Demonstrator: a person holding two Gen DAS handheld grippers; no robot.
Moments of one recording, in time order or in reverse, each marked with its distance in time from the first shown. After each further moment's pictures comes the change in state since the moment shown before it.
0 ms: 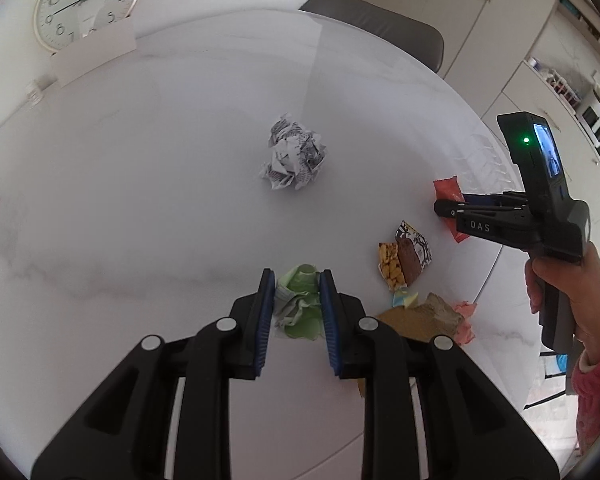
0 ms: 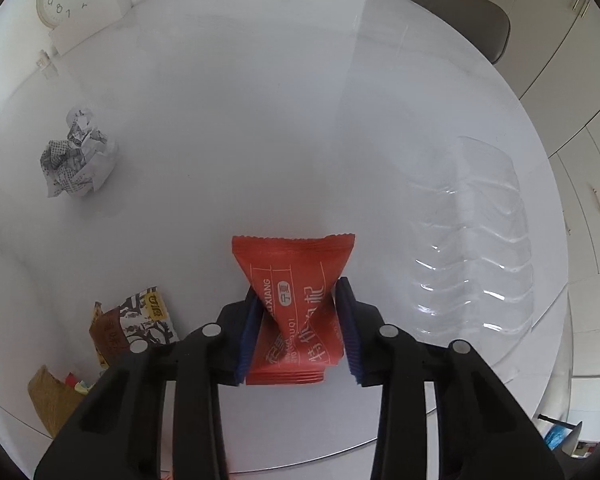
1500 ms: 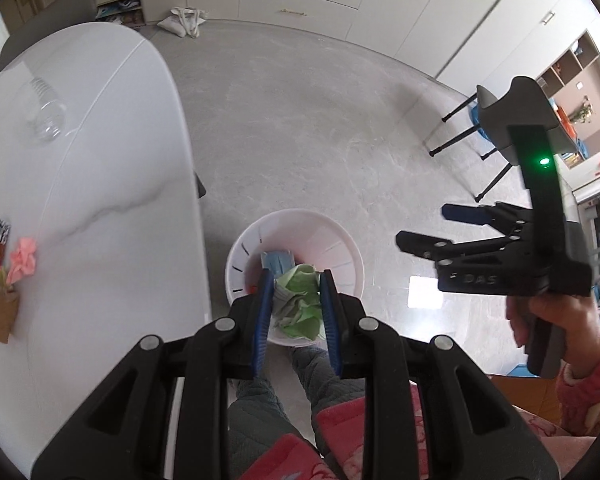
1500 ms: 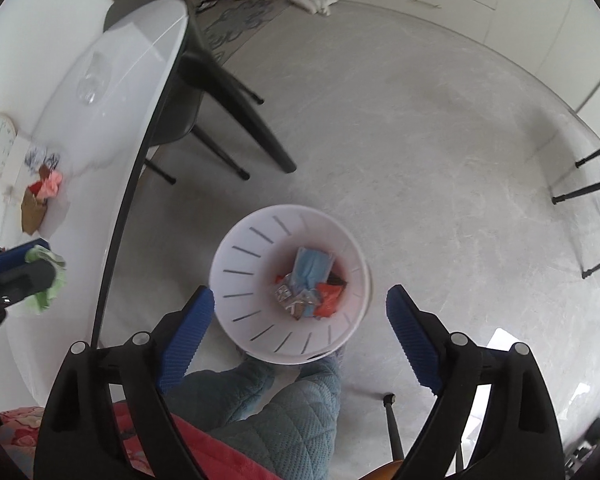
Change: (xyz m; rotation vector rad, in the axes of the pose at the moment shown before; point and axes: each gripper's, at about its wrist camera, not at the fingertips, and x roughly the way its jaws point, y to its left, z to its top) left arm -0.050 -0.384 -0.195 0.721 0.324 -0.313; right arm -0.158 -0.220 -0.457 0.733 0.024 0.035
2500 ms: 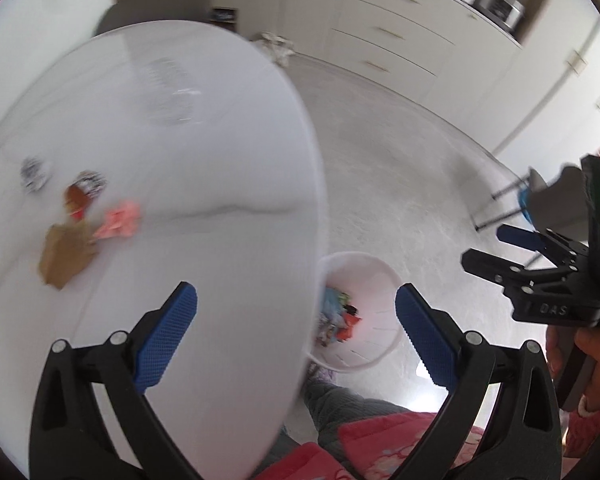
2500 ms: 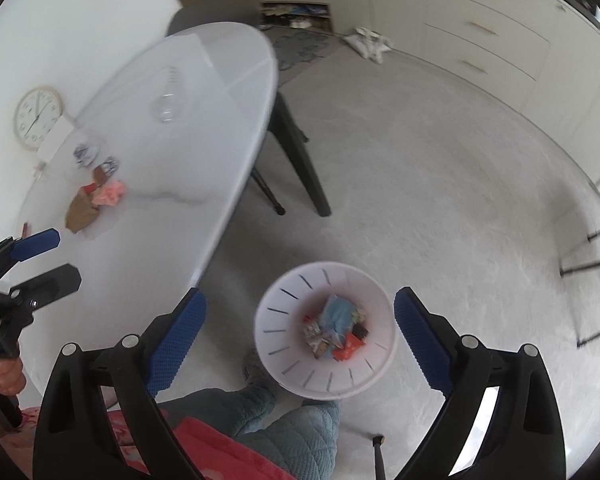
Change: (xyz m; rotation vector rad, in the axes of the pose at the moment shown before) left arm -0.068 0.096 -0.036 -0.303 -0.192 0.175; right arm -0.047 0.098 0.039 -0.218 -0.116 0.076
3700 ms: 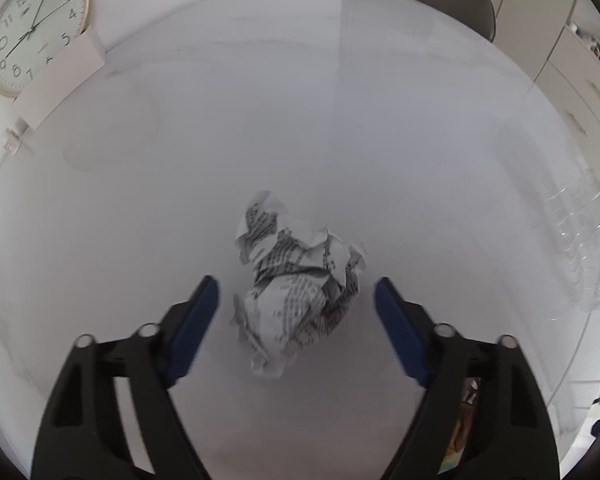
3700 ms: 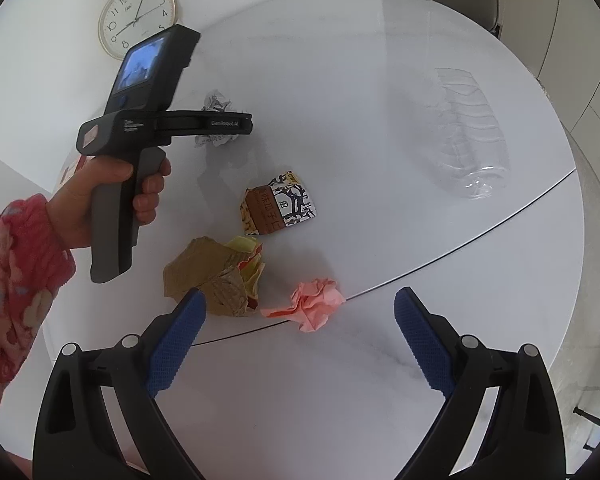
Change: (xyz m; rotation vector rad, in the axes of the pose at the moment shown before) left arm 0.131 0.366 0.126 -0.356 0.020 0.337; right arm 0.135 0.278 0.142 -0.381 0.144 0.214
